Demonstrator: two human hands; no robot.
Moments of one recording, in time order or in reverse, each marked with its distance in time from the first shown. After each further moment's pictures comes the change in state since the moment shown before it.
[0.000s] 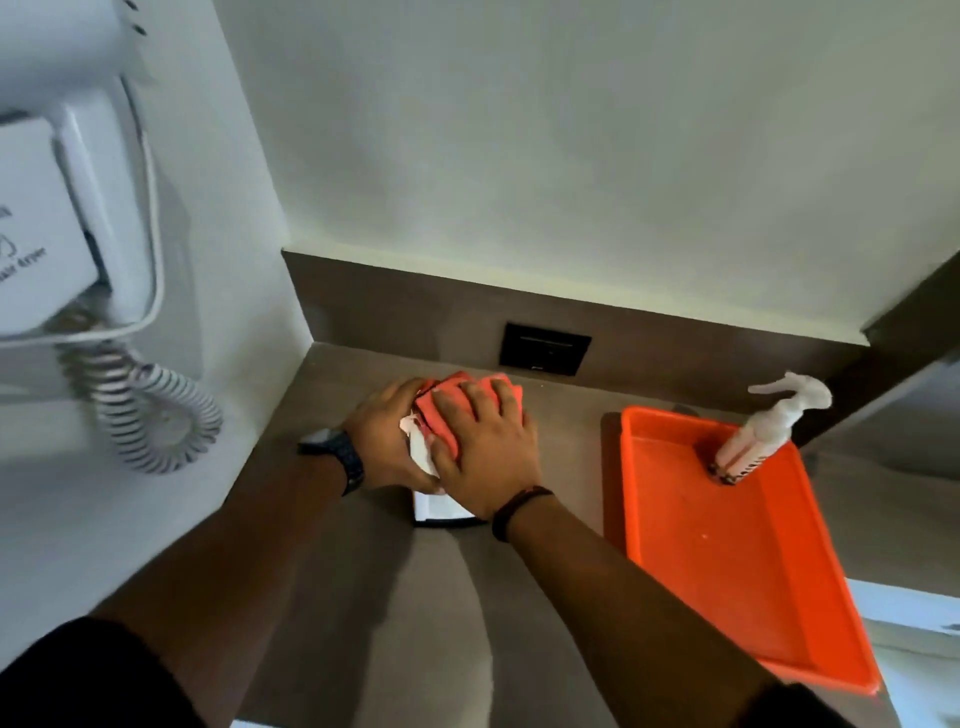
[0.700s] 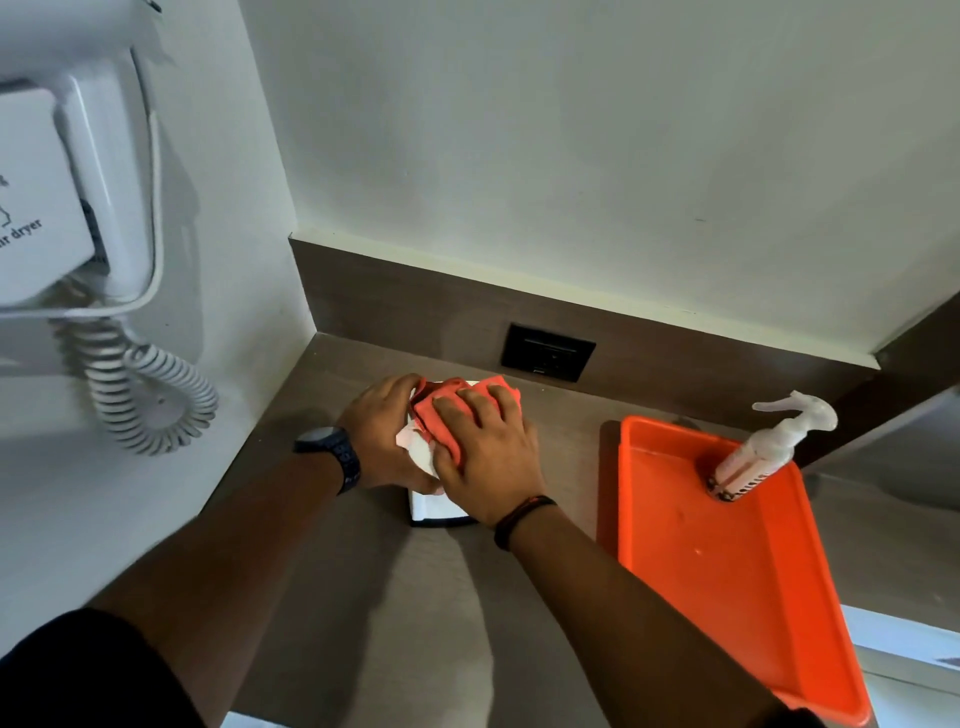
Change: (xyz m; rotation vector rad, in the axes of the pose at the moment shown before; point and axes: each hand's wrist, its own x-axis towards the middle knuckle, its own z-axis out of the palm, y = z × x) left_hand 0.003 -0.007 0.011 0.074 0.115 -0.071; right_hand -0.006 0.010 -0.002 0.096 0.032 -0.048
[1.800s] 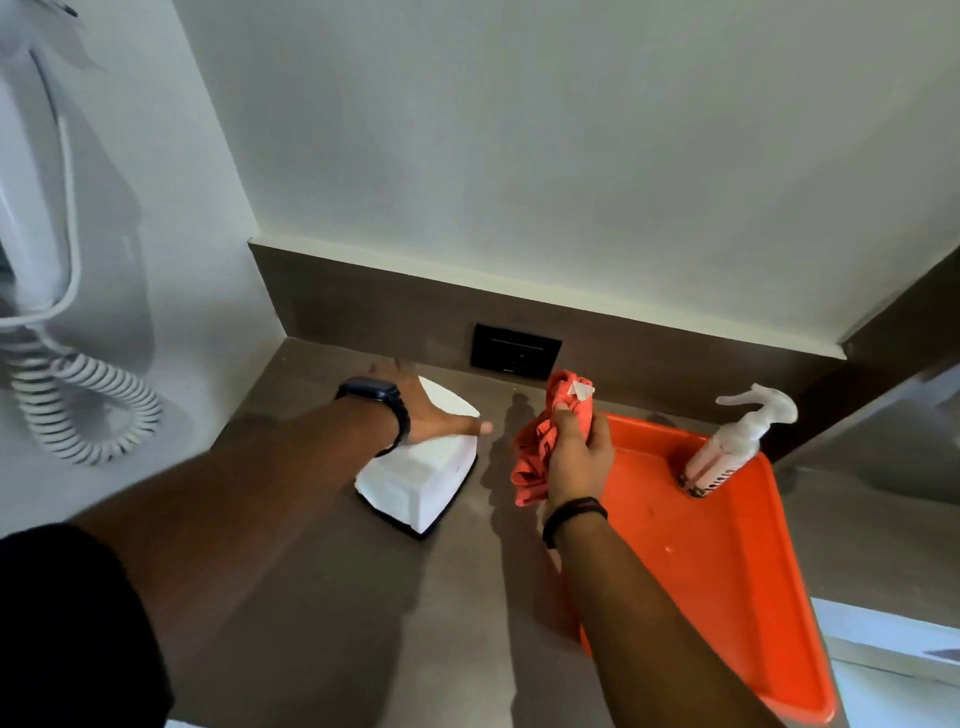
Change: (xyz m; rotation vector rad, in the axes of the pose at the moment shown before) left_hand 0.047 0.078 0.002 0.319 -0.210 -0.404; right_hand -0.012 0.078 -0.031 1.195 0.608 0.818
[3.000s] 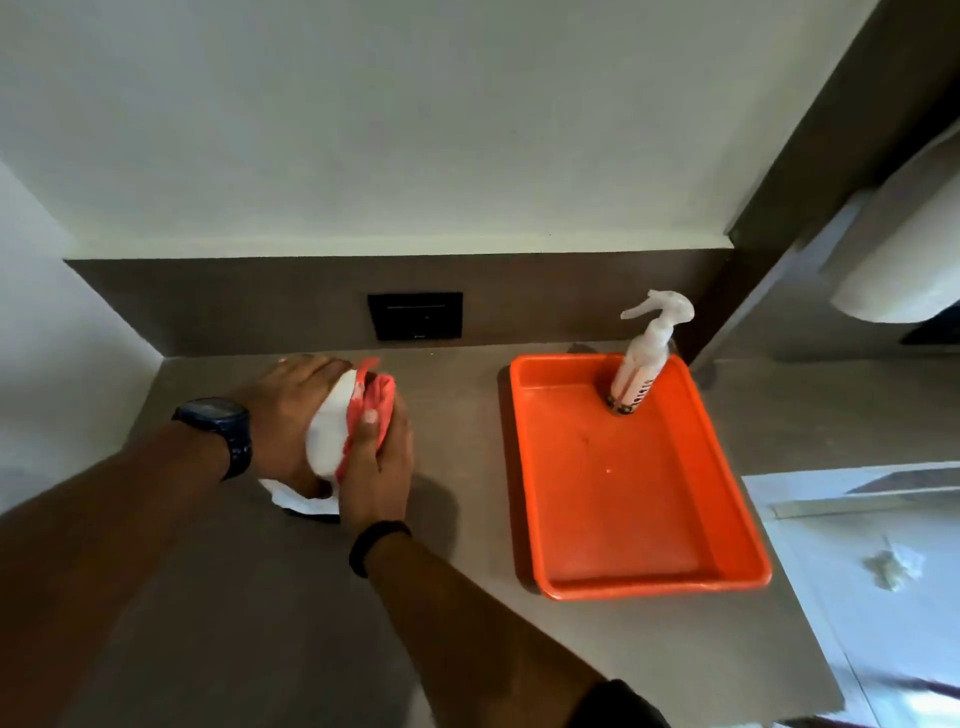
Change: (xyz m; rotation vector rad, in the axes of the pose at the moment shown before) left_hand 0.038 -0.043 0.031 0.345 0.203 0.741; right_hand -0.066 0.061 0.065 -0.150 -0.194 -0.031
